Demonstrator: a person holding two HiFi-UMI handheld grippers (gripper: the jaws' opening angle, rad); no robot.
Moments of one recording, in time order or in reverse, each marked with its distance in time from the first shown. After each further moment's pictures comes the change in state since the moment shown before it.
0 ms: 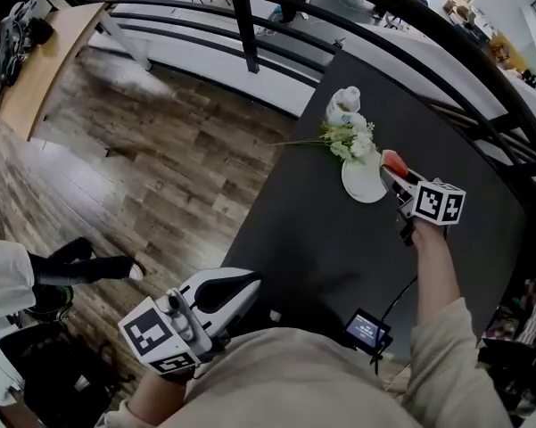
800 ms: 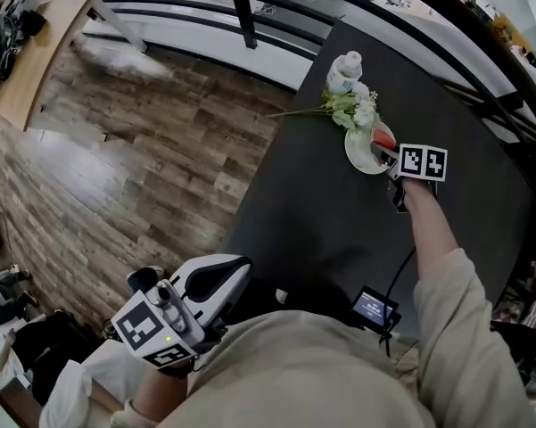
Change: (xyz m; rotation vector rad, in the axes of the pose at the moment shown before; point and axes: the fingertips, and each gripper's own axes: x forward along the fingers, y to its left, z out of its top) left arm -0.019 0.004 -0.017 -0.028 0.000 0.065; right arm 0.058 -0.046 -0.057 0.065 0.171 -0.102
